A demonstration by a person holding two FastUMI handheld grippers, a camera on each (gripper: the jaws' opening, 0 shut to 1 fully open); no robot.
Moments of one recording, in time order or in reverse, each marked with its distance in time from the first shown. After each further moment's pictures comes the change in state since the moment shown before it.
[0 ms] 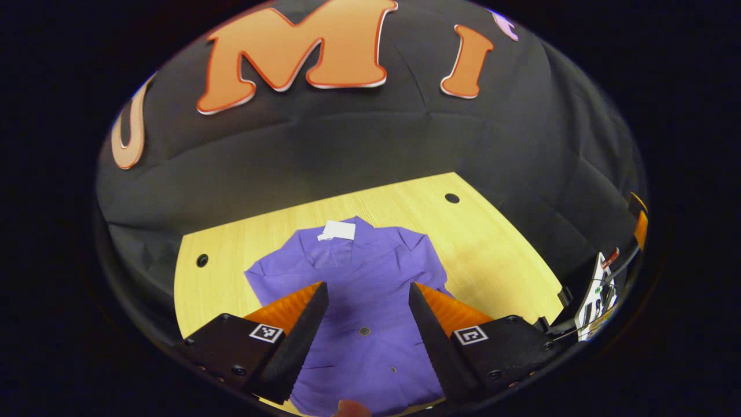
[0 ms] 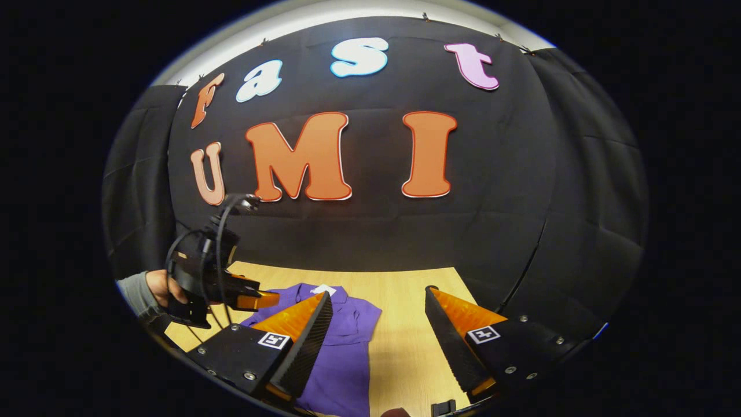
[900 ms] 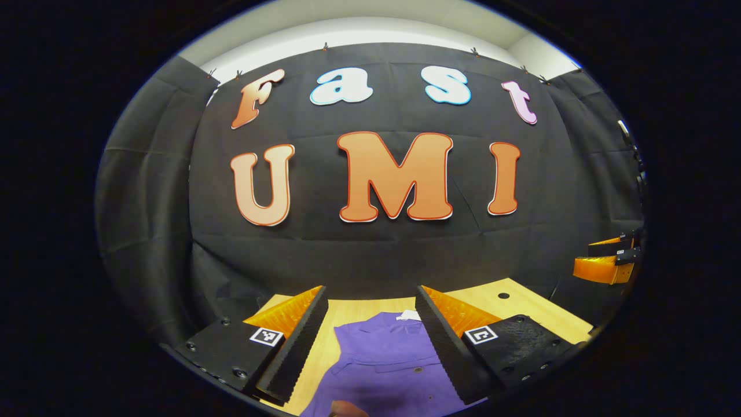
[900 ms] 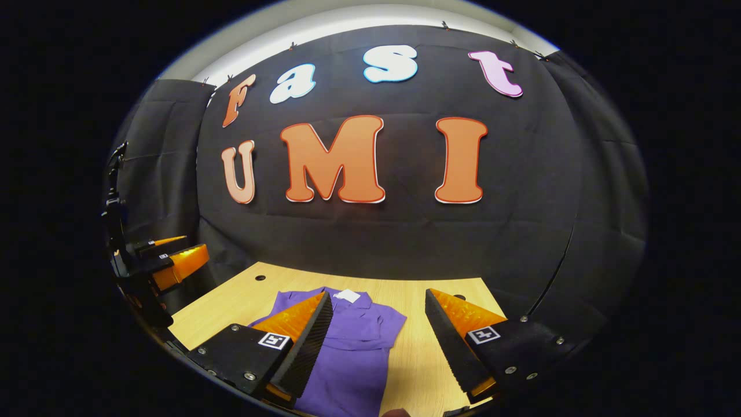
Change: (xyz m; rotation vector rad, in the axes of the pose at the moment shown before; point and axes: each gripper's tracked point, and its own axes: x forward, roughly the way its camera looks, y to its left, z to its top) left arm -0.202 0.059 -0.016 -0.077 -0.655 0.406; right arm 0.005 0.037 -0.033 -0.047 -0.068 0.128
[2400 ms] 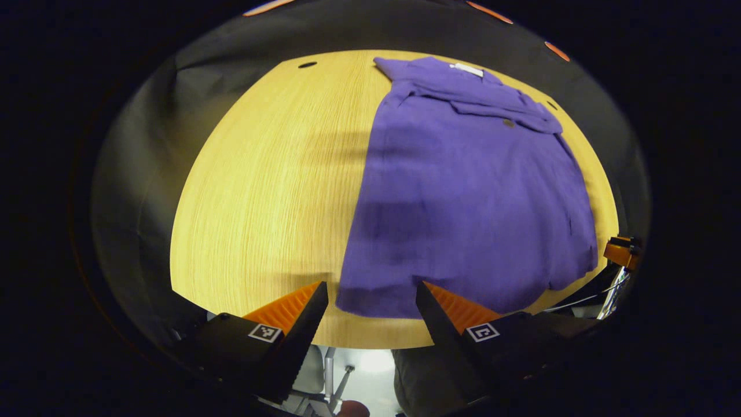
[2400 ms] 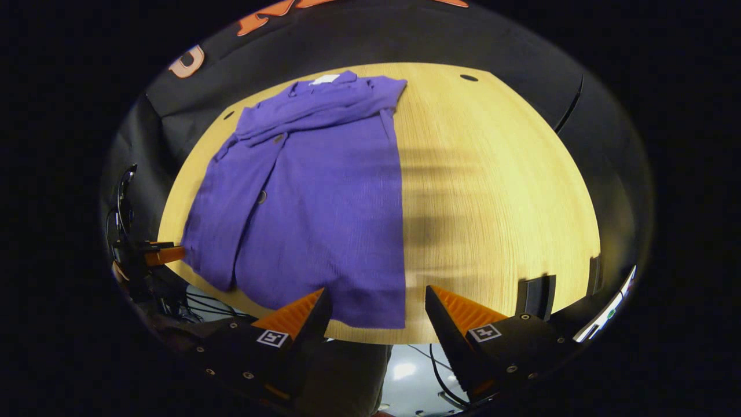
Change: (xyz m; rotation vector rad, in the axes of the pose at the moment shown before) left arm -0.039 0.091 -0.410 -0.039 1.226 -0.059; right arm -0.082 0.020 -0.344 0.156 0.988 -0.010
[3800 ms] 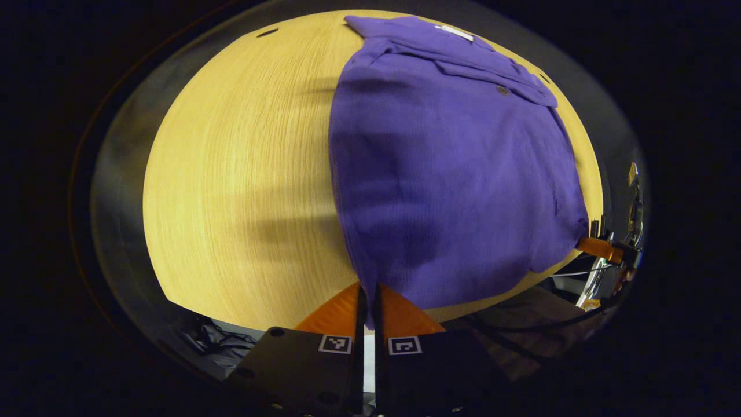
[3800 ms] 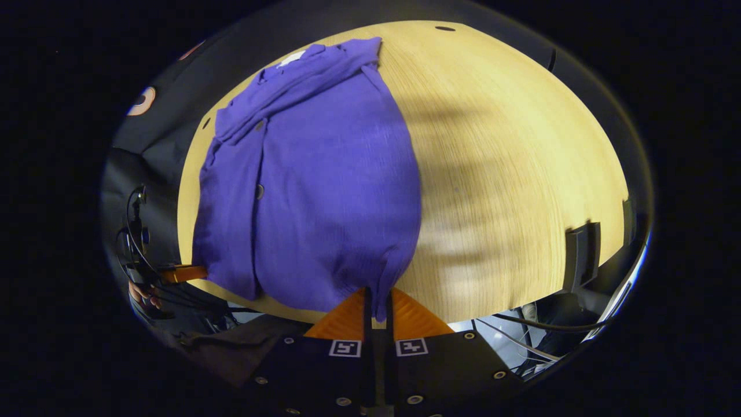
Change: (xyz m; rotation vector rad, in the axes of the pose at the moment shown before) left arm 0.044 -0.064 0.127 0.091 0.273 -0.149; right arm 0.000 0.038 -0.010 0.217 0.195 0.105
